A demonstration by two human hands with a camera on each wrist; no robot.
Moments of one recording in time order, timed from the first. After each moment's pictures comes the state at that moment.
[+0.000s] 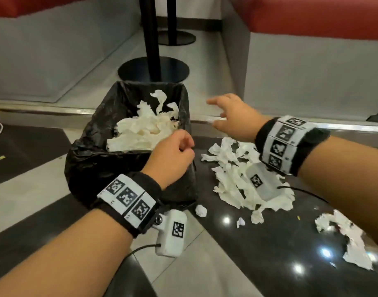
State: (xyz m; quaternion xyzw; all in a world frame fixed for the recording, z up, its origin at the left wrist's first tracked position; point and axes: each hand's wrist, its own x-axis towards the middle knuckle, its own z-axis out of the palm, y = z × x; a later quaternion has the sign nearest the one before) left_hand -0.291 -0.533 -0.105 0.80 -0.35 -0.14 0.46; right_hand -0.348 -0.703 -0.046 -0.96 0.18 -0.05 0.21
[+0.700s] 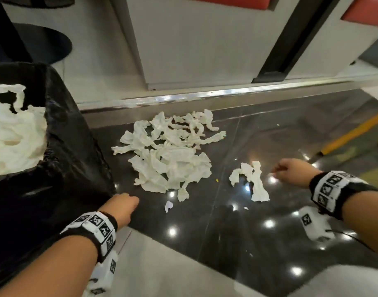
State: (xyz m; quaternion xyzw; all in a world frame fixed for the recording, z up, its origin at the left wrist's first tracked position) left_hand -0.327 -0.607 -0.267 0.77 -0.57 -0.25 -0.12; right_hand -0.672 -0.844 -0.139 -0.82 0.52 0.22 0.09
